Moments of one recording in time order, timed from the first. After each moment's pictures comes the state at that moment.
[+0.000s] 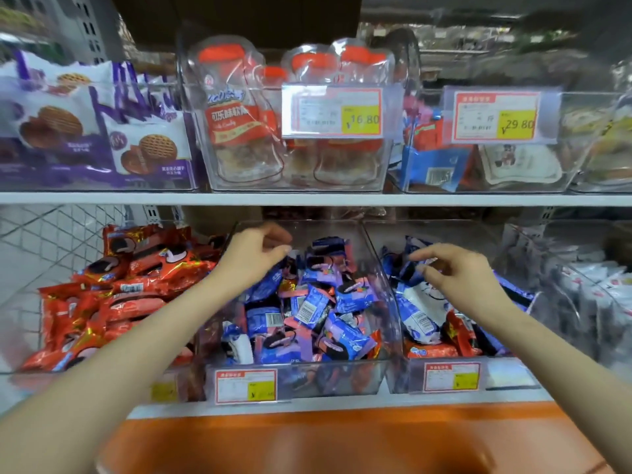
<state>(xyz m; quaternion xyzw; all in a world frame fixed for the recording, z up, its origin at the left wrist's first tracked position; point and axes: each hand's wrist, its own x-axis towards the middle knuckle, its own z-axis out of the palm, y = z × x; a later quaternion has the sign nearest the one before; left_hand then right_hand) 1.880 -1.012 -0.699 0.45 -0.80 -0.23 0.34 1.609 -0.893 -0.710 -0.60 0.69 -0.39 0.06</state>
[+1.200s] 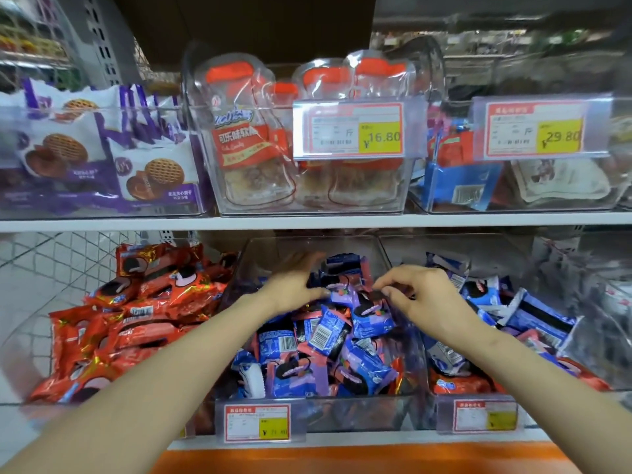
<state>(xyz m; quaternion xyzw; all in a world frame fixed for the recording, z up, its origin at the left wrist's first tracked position) 1.845 -1.065 -0.742 0.42 -0.89 -0.13 0.14 1.646 -0.934 -0.721 -0.71 0.62 -0.33 0.05</state>
